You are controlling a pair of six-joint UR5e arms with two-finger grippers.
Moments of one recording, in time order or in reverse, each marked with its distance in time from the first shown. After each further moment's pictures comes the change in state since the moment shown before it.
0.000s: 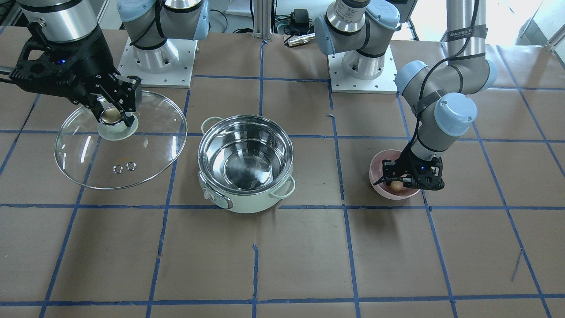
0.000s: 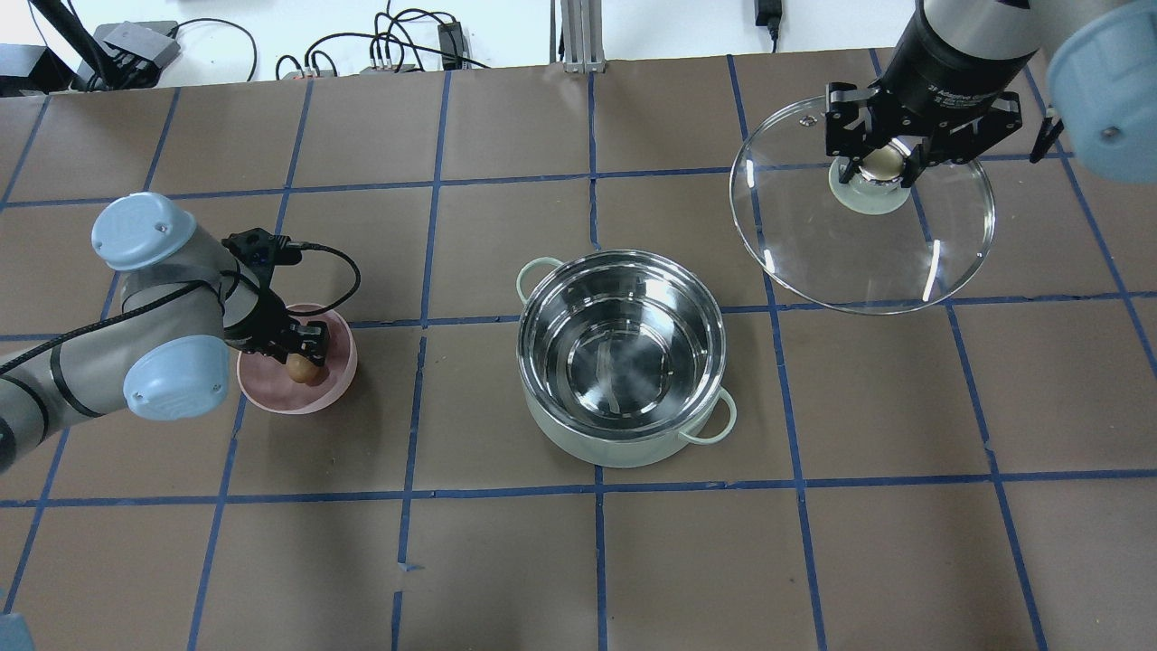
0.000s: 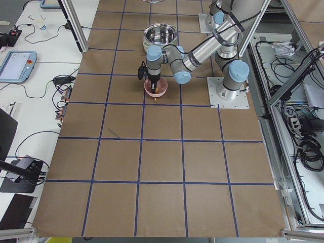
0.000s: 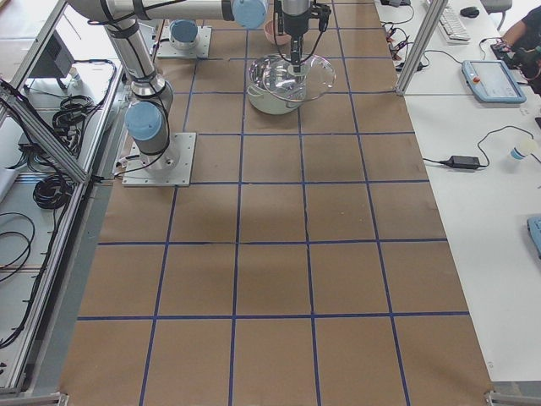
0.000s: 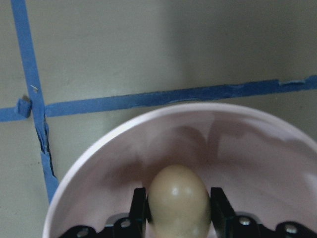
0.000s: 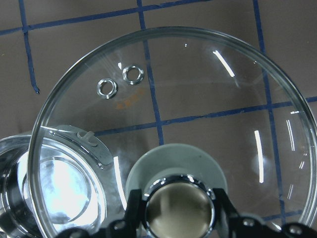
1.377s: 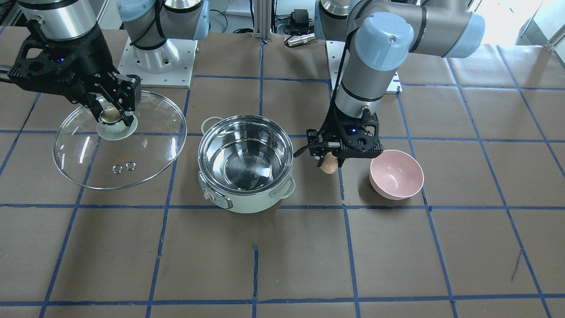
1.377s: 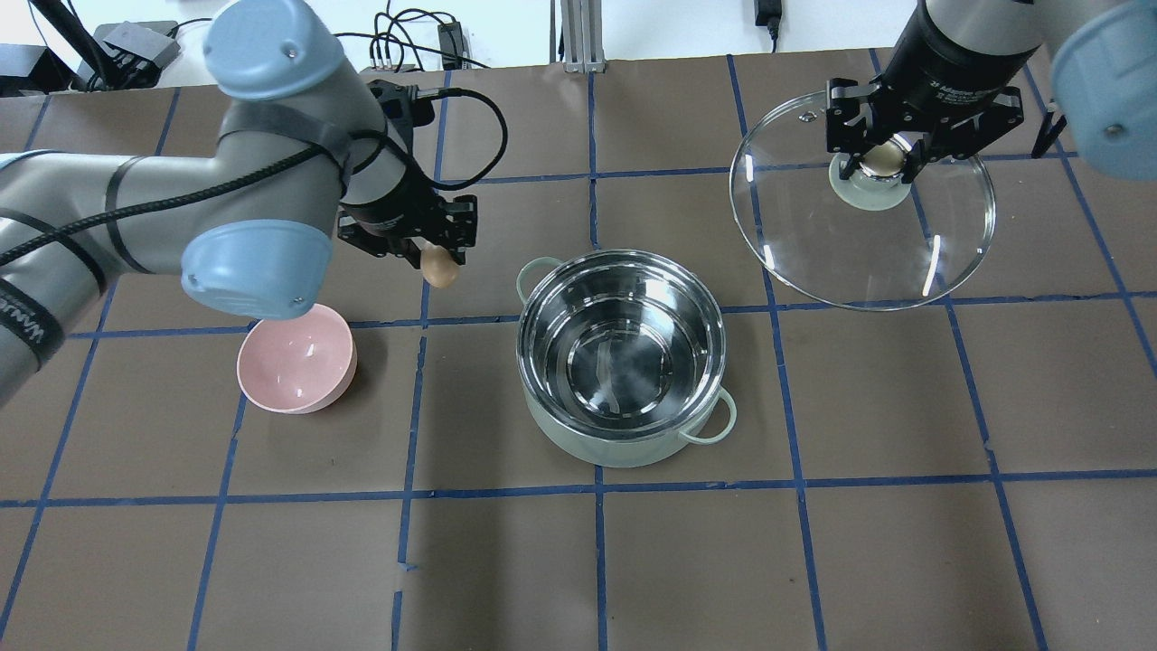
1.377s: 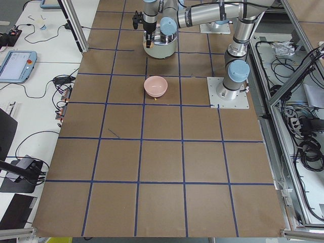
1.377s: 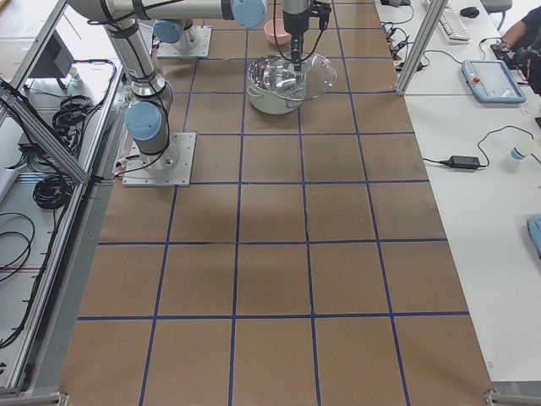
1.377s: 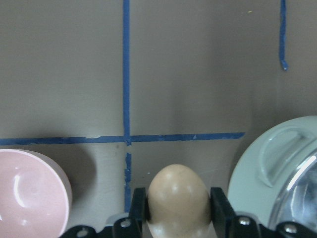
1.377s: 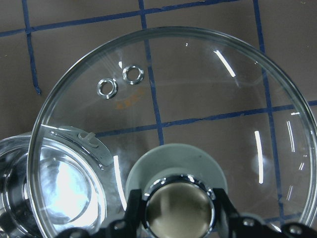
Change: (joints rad) left arm -0.468 0.100 0.349 -0.356 -0.045 -0.635; right arm -0.001 -0.001 -0.005 -0.004 -0.003 -0.014
